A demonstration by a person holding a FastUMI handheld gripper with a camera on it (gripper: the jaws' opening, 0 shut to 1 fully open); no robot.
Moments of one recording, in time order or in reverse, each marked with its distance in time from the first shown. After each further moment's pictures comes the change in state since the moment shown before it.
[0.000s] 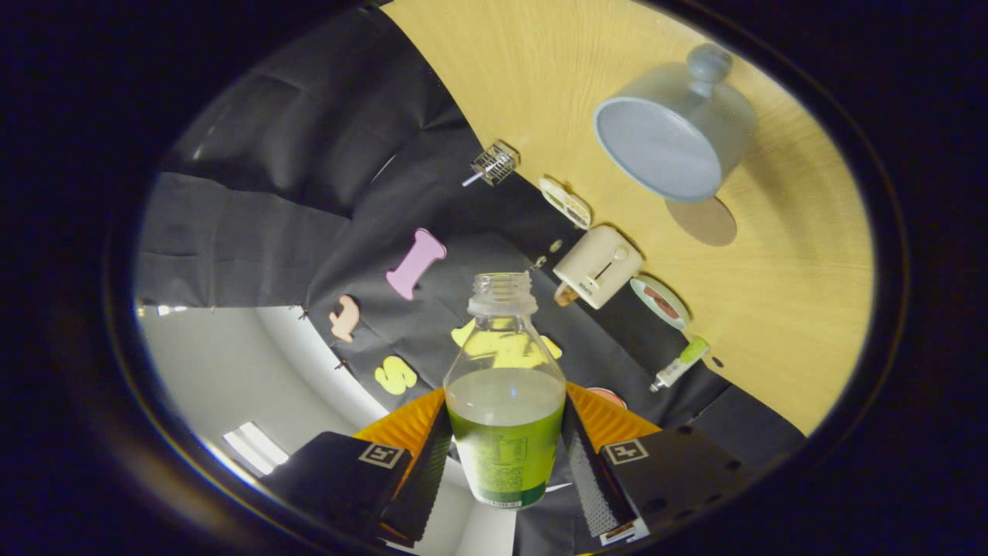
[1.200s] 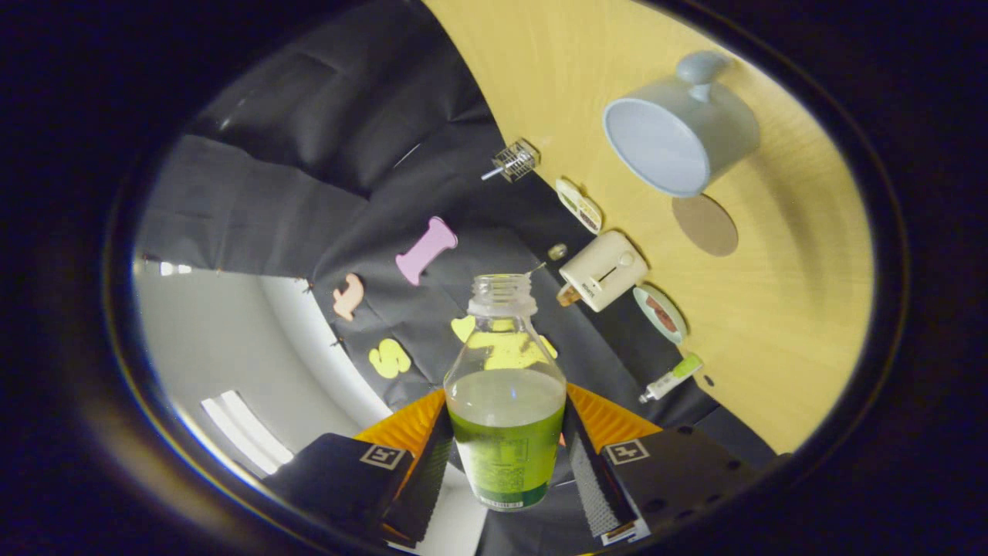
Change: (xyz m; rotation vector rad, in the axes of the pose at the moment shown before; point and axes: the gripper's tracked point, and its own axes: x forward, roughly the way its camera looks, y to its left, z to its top) arm -0.003 -0.027 -0.032 -0.259 0.003 -0.021
